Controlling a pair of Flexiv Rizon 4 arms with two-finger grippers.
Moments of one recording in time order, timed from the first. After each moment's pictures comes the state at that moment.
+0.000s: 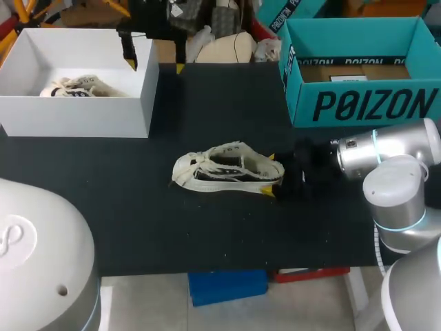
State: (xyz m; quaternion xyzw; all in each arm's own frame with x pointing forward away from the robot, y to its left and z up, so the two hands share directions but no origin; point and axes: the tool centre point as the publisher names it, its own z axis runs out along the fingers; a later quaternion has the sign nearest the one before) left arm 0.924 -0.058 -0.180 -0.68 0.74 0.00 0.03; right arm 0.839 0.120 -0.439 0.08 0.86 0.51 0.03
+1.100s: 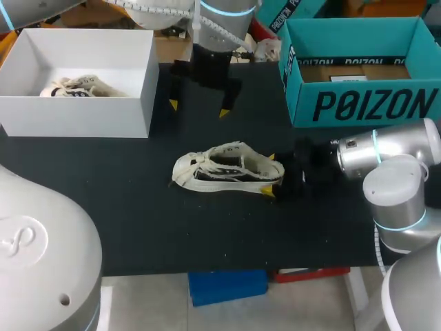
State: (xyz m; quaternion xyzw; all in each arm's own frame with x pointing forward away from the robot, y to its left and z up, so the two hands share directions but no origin) left arm 0.833 -0.137 -0.211 -0.67 0.73 0.04 0.11; right arm 0.840 0.119 -0.438 0.08 0.86 0.51 0.03
